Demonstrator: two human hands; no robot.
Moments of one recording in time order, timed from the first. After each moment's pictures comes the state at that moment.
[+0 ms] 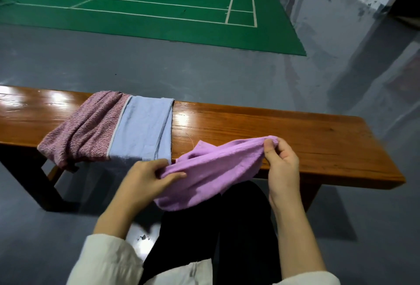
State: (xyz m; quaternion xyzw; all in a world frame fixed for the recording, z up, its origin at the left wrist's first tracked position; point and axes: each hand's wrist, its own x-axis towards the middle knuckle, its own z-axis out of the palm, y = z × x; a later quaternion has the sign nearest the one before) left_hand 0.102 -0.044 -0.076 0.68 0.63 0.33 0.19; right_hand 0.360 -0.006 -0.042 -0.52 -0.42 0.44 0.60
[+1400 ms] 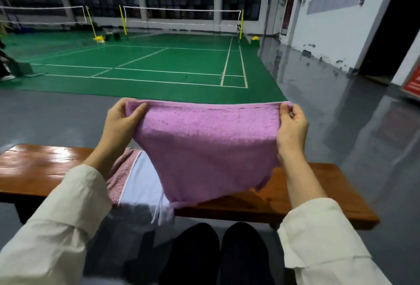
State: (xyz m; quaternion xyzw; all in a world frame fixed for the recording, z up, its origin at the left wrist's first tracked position) left_hand 0.065 0.021 0.117 0.54 0.54 0.62 0.15; right_hand 0.391 0.069 0.111 -0.47 -0.47 0.24 0.71
